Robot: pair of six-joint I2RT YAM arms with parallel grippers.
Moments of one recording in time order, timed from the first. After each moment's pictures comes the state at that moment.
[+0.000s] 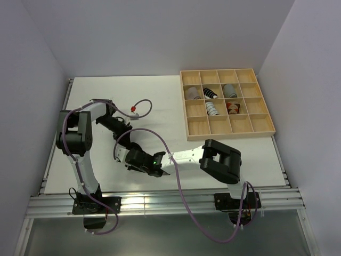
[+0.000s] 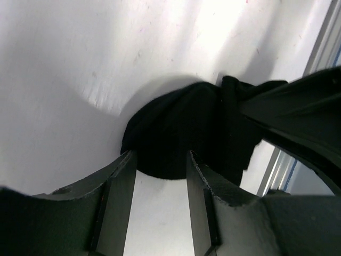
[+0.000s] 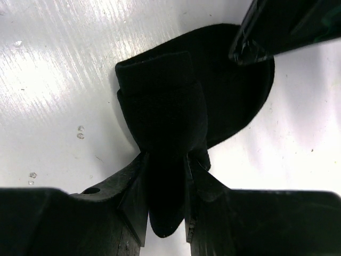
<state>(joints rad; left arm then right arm) -0.08 2.01 1.32 -1.11 0.79 0.98 1.28 1.96 1.20 -0.07 0.30 -0.19</state>
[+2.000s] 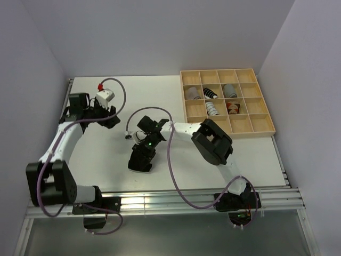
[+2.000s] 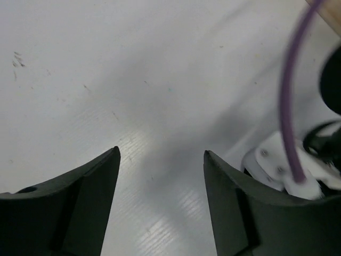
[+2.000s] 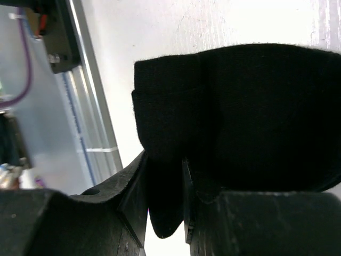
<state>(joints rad) 0.06 1.38 1.01 -0.37 0.63 0.40 0.93 2.17 1.52 -0.55 -0.77 -0.06</state>
